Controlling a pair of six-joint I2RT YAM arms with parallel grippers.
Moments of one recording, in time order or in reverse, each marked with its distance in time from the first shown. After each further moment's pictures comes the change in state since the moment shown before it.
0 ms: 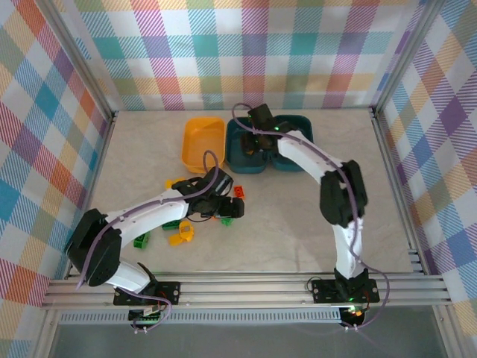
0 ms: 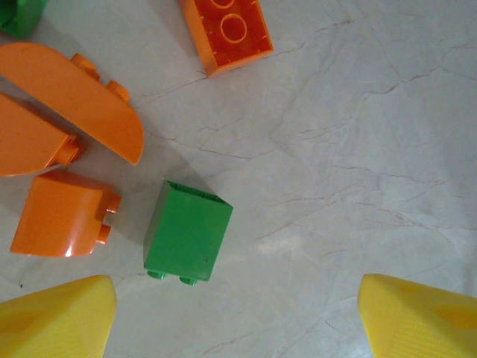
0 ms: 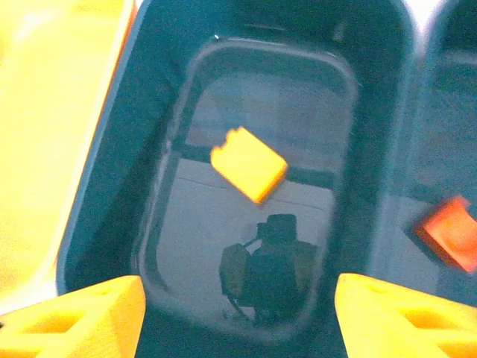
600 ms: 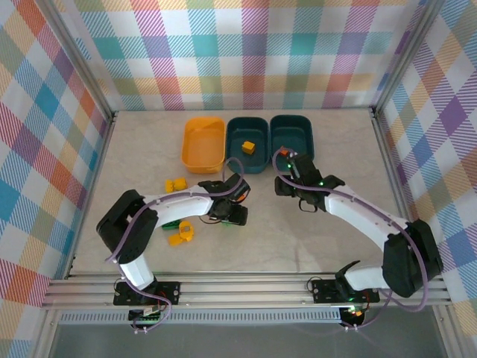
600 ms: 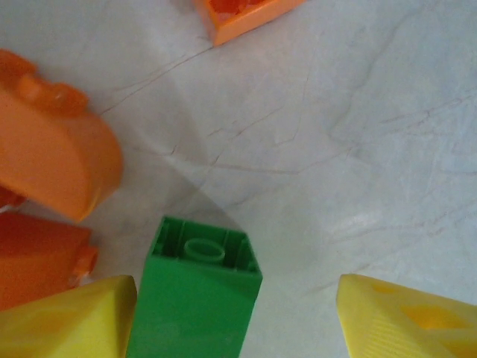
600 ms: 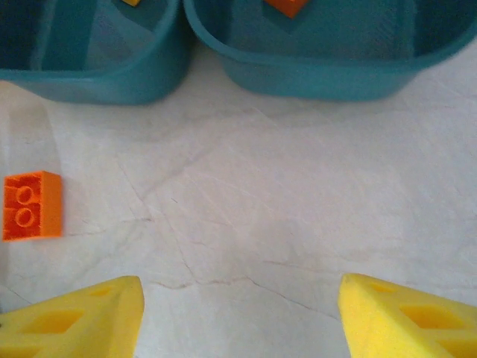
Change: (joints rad) left arm -0.063 0.257 0.087 -0.008 -0.103 0.069; right arm -0.012 -0.677 -0.848 0.151 0.079 0.099
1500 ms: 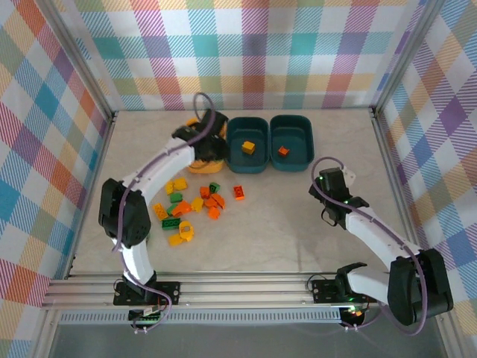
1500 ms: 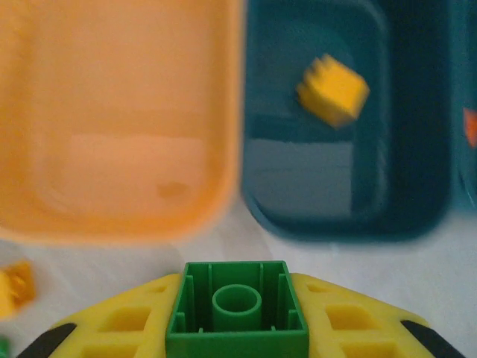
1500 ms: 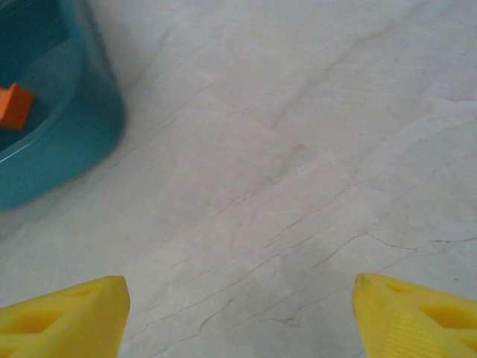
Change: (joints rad) left arm 0.352 0.114 0.610 -0.204 -0.077 0.050; right arm -0.283 -0.181 -0.290 0.154 0.172 0.294
